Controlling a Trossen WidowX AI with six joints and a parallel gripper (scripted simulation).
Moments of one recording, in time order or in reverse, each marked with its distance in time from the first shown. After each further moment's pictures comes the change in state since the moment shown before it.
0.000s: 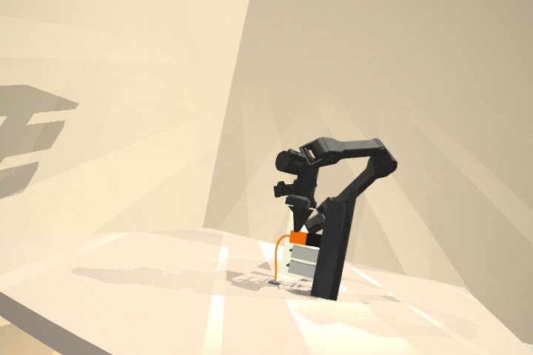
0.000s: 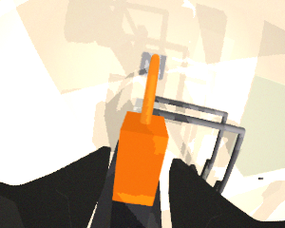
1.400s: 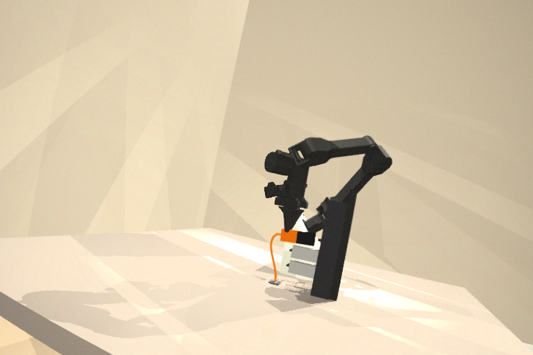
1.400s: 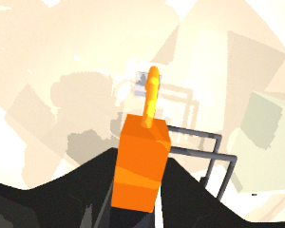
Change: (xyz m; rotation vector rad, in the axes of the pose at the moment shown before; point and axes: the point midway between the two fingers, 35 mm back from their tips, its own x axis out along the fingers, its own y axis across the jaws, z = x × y) arm 0.006 -0.001 0.027 0.014 0.008 -0.004
